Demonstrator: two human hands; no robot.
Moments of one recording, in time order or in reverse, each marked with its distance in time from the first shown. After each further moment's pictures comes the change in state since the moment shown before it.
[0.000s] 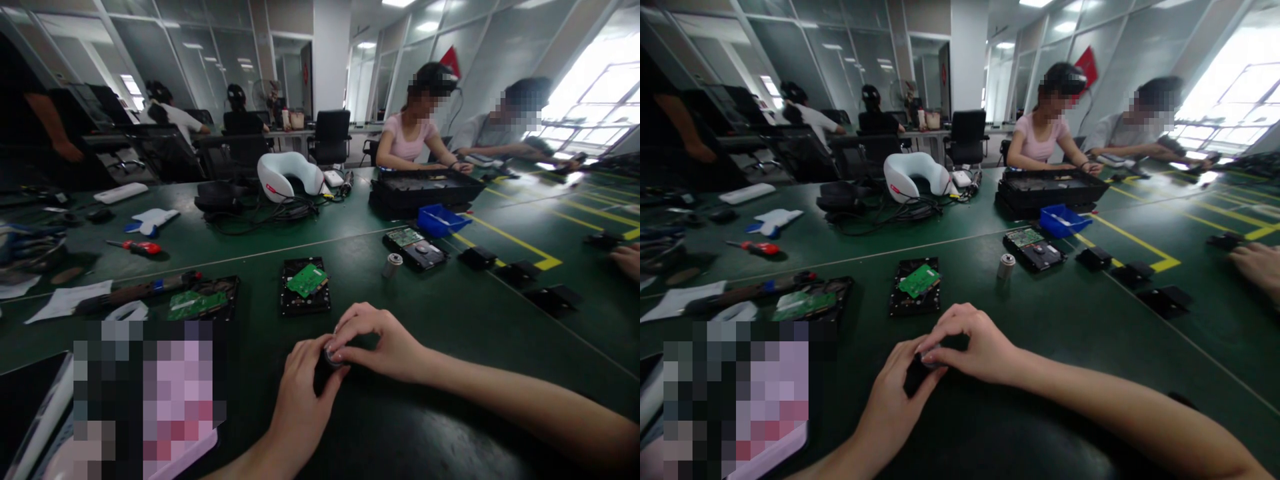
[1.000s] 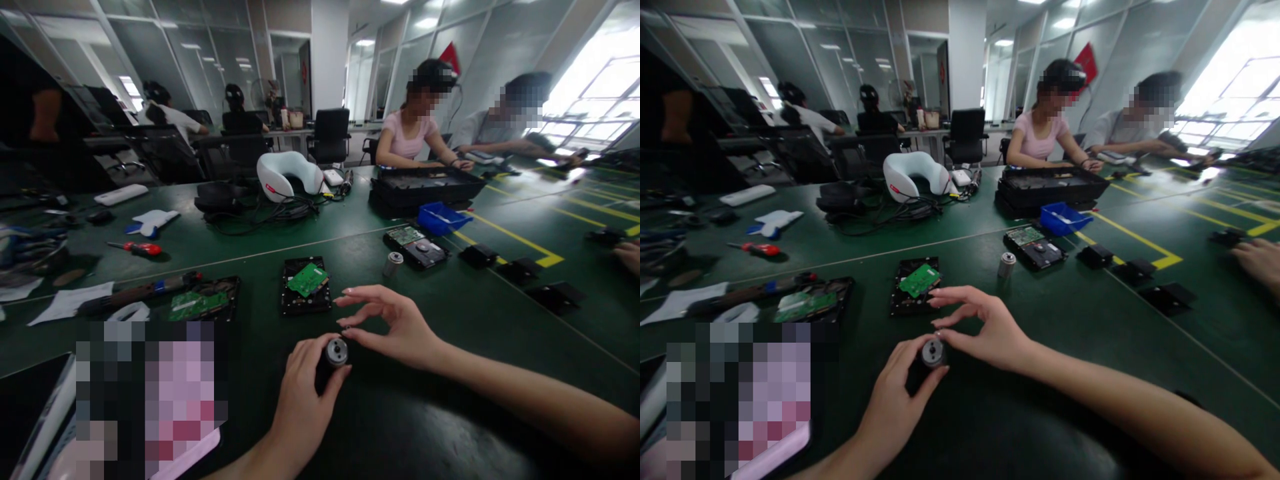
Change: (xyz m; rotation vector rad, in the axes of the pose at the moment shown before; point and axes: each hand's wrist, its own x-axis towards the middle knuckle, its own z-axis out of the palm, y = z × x) left_hand 0.000 0.002 -0.001 0.023 0.018 0.009; right_hand -0.003 0.002 -0.009 0.255 0.150 0.039
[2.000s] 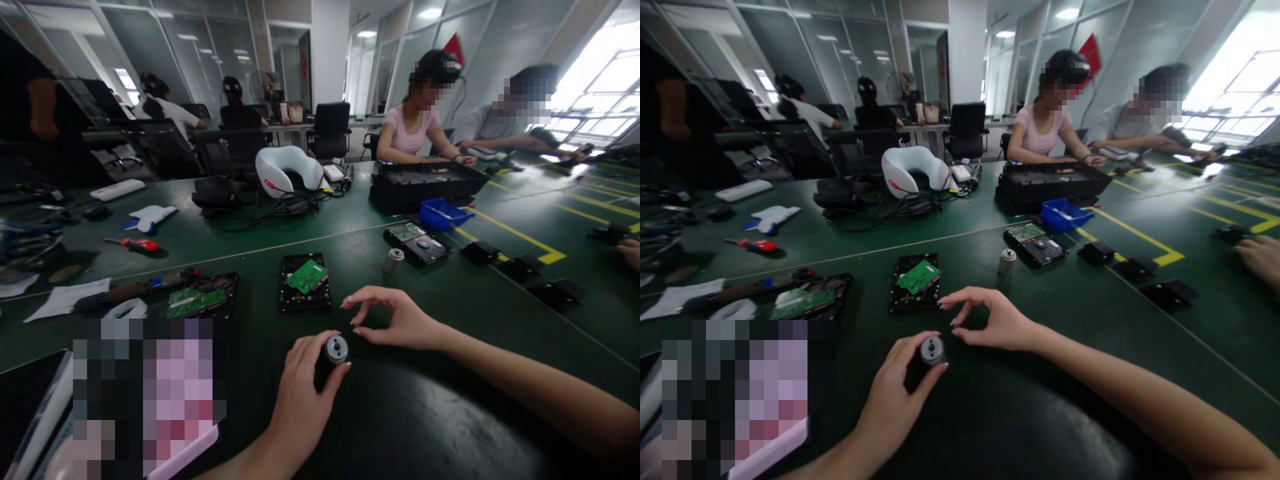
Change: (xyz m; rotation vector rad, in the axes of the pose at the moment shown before) left_hand 0.000 0.001 -0.001 -0.004 -0.038 -0.039; right_hand 0.003 0.026 -0.027 -0.121 -0.182 -0.018
